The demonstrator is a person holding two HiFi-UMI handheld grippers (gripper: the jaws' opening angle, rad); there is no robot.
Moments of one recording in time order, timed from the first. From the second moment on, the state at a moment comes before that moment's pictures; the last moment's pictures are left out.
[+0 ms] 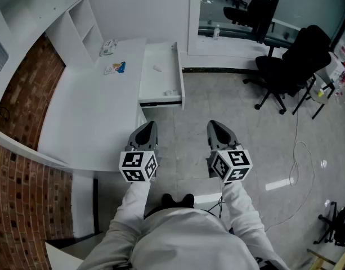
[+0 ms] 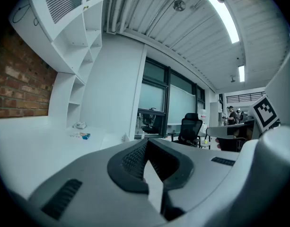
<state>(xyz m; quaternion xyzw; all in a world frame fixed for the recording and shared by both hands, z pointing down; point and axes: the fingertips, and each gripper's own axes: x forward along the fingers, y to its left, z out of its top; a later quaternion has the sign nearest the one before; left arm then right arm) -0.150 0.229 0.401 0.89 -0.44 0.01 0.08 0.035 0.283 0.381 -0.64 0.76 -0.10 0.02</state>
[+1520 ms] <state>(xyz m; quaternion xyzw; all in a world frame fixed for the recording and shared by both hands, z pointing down) -0.119 0.097 0.378 0.86 -0.50 0.00 0.04 0.099 0.199 0.401 -0.64 0.76 -0.14 0.02</state>
